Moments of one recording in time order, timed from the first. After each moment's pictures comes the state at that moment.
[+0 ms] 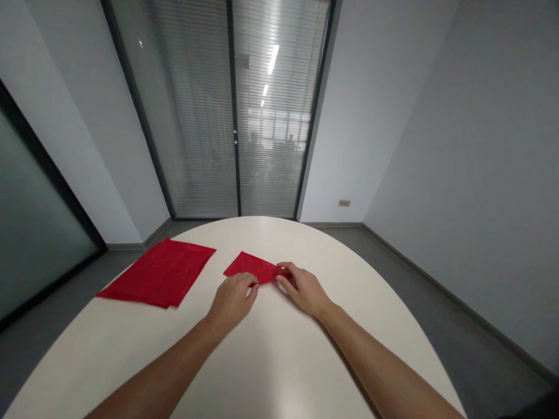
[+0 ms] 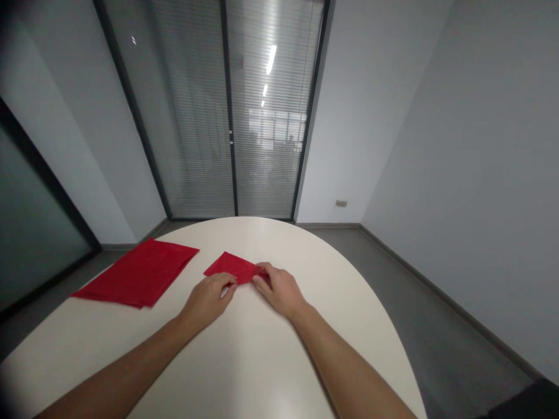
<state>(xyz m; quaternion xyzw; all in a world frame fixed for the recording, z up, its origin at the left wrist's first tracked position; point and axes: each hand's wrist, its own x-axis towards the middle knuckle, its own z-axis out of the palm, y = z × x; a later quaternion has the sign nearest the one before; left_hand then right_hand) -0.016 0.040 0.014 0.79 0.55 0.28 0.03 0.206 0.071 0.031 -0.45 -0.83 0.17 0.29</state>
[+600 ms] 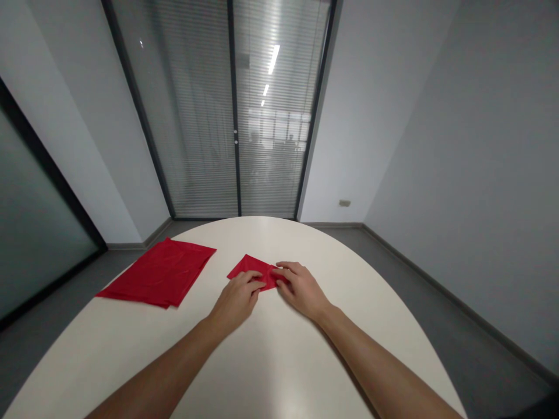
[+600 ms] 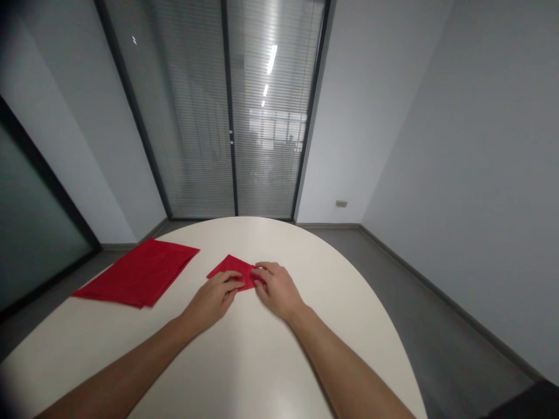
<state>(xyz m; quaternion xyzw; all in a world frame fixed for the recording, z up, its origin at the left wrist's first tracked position) -0.017 0.046 0.002 0.82 0.49 0.28 0.03 0.202 0.074 0.024 -0.38 -0.87 0.06 0.30</state>
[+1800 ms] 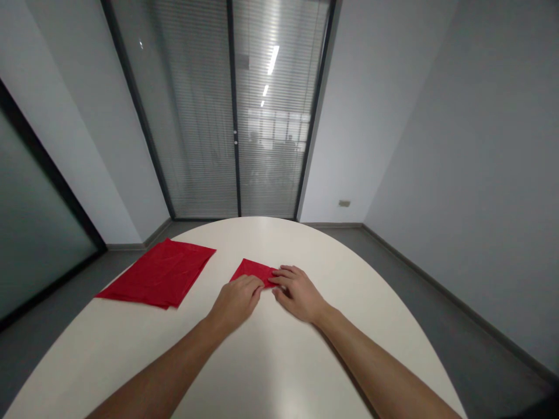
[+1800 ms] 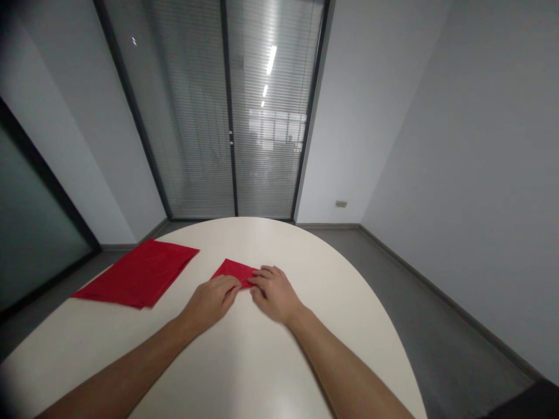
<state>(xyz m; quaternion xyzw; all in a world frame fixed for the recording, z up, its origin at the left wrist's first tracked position) -0.013 0.037 0.018 0.83 0.49 0.26 0.00 0.202 0.072 0.018 -0.36 -0.89 0.08 0.26</state>
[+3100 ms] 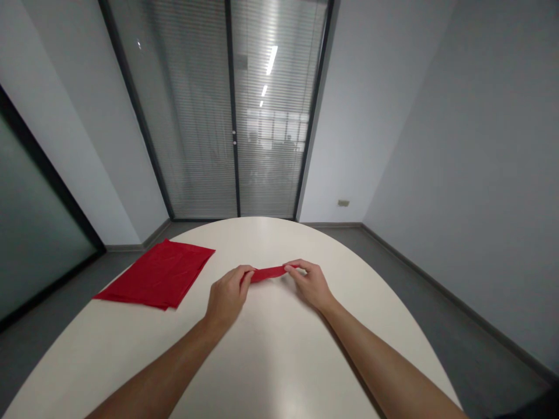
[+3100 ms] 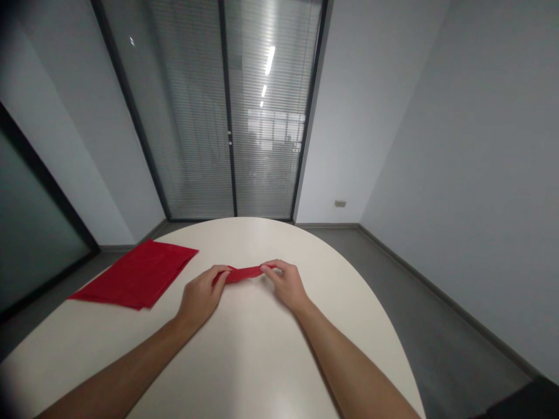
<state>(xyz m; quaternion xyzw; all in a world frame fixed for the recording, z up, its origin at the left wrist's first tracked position) -0.019 0.039 0.017 0.72 0.55 0.41 -0.02 0.215 0.092 0.020 -0.41 -0.72 0.29 0.47</state>
